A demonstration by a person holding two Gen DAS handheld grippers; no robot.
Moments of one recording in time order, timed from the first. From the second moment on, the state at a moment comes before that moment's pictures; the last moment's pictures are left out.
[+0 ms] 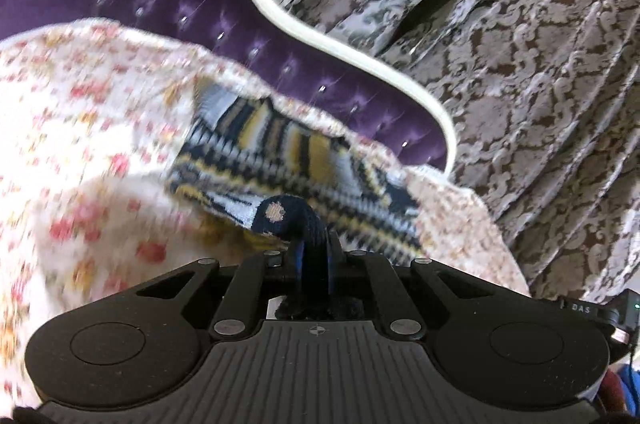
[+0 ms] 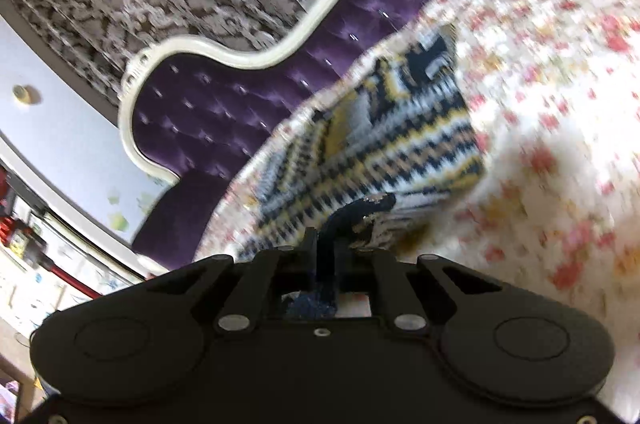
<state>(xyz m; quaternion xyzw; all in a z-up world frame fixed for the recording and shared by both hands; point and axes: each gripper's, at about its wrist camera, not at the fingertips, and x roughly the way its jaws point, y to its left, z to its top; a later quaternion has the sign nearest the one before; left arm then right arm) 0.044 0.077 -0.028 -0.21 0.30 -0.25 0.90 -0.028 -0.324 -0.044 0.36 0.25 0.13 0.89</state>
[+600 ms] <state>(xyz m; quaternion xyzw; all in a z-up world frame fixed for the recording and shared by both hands) 0.167 0.049 0.020 -0.19 0.21 -0.25 0.93 0.111 -0.357 0.017 0.34 0.17 0.15 0.91</state>
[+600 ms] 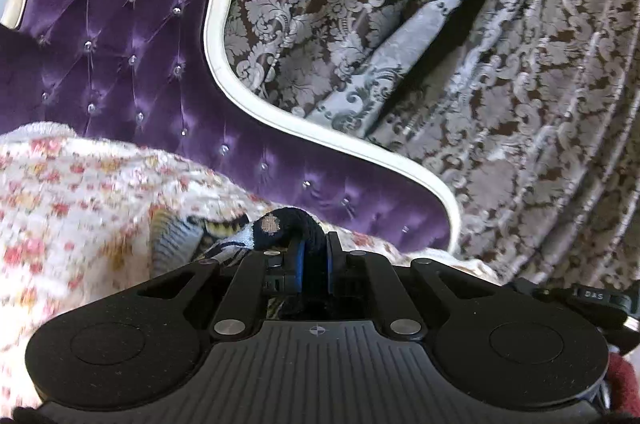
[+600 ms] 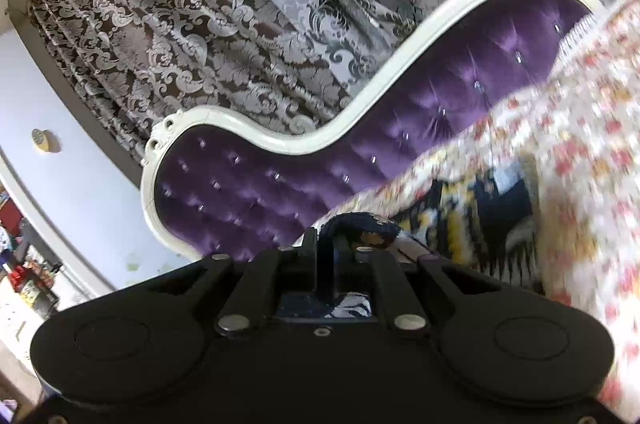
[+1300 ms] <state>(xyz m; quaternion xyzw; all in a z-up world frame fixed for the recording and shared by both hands) 0.312 -0.002 -0.048 -0.16 0.26 -0.18 0.94 0.274 -0.378 -0.059 0.29 0.22 0.05 0.93</state>
